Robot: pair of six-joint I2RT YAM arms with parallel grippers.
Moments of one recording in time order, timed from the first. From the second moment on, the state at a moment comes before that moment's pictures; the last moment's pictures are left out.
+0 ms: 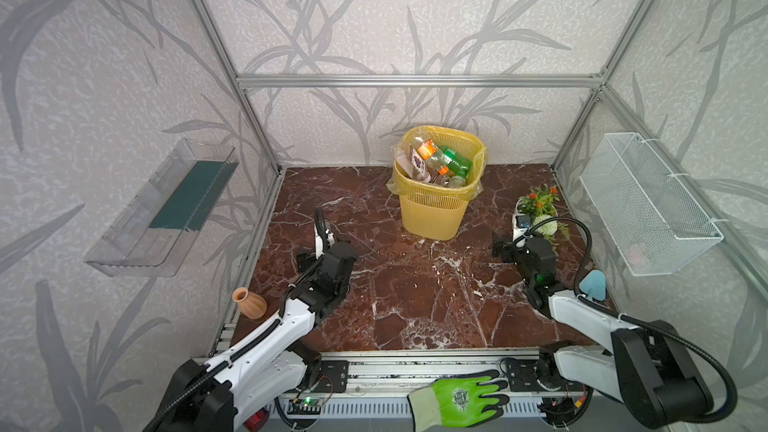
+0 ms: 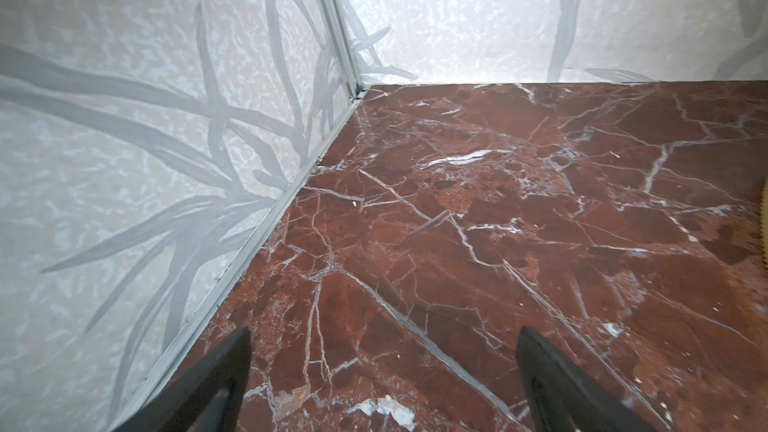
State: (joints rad) left arm -0.47 0.95 0.45 -0.03 -0.91 -0.24; right arm 0.20 1.23 0.29 0.61 0.17 -0.02
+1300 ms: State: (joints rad) left arm -0.01 1.53 0.39 0.72 -0.40 -0.10; right arm 0.15 1.60 0.35 0.93 0.16 -0.10
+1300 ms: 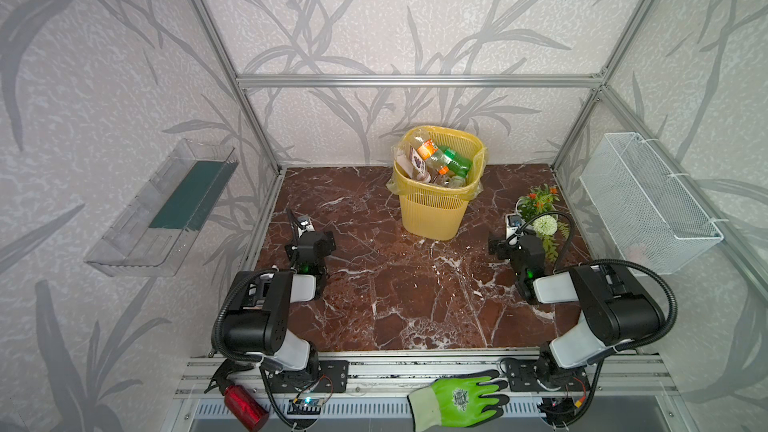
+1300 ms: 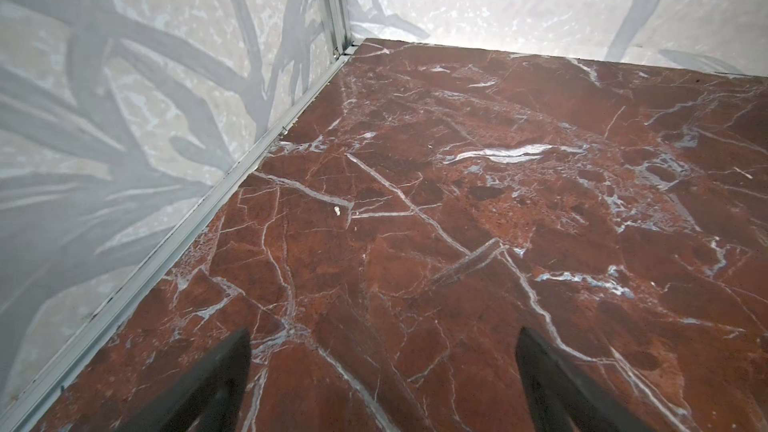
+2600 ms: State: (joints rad) left arm -0.01 1.53 0.39 0.72 -0.40 -0.10; right arm 0.15 1.60 0.34 0.94 0.04 -0.13
